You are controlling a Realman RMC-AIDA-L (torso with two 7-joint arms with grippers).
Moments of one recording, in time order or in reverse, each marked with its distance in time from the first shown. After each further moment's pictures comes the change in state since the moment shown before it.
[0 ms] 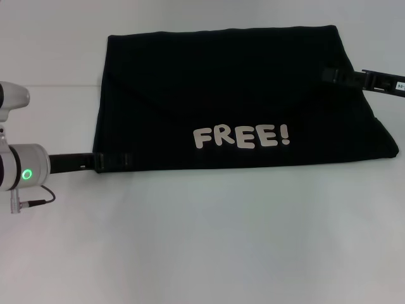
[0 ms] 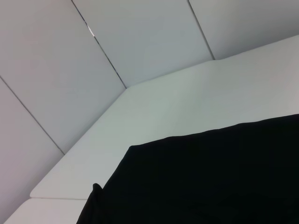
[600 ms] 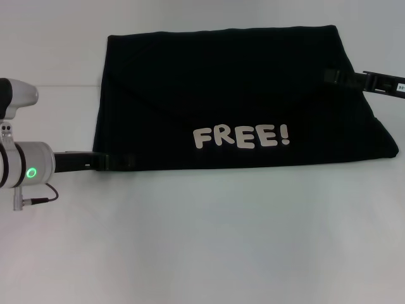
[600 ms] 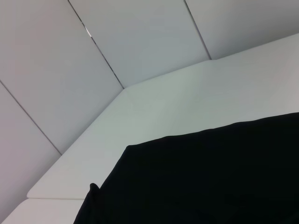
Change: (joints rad) left arm -0.008 -0.001 0.037 0.008 0.000 0.007 0.017; right arm -0.005 0.001 0.000 0.000 0.000 0.005 0.000
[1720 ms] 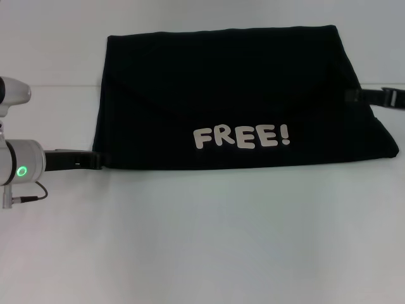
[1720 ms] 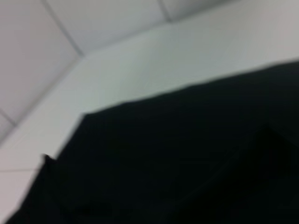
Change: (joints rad) left arm 0.008 0.002 -0.012 0.043 0.046 0.012 -0.002; right arm -0.012 -0.054 -0.025 -0.005 -0.151 0.018 0.161
